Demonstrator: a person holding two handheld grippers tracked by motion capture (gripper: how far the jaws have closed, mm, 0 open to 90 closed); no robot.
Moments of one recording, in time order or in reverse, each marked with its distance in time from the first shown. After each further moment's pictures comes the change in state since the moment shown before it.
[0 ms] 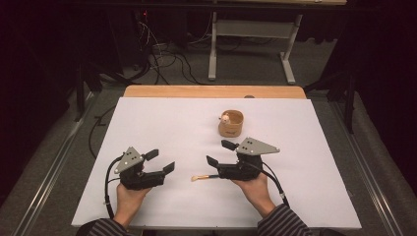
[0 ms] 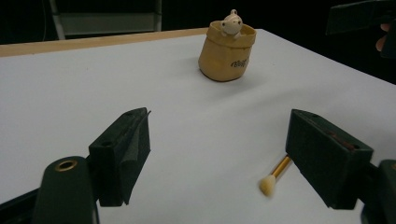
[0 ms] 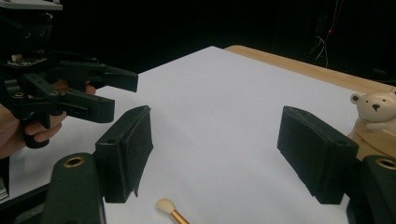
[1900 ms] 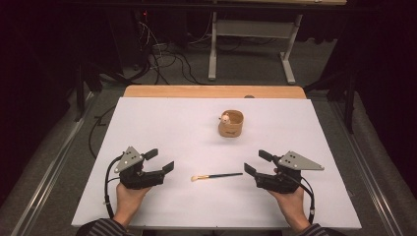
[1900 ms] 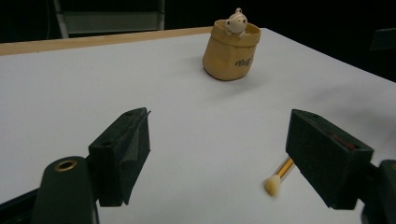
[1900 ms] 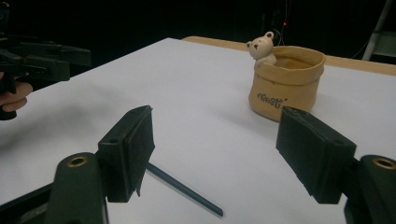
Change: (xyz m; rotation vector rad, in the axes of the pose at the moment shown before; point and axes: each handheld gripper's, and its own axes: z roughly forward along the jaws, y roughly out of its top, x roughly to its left) left arm 0.002 0.000 0.001 0.004 0.010 -0.003; right arm -0.039 -0.046 -0.077 -0.024 -0.125 0.076
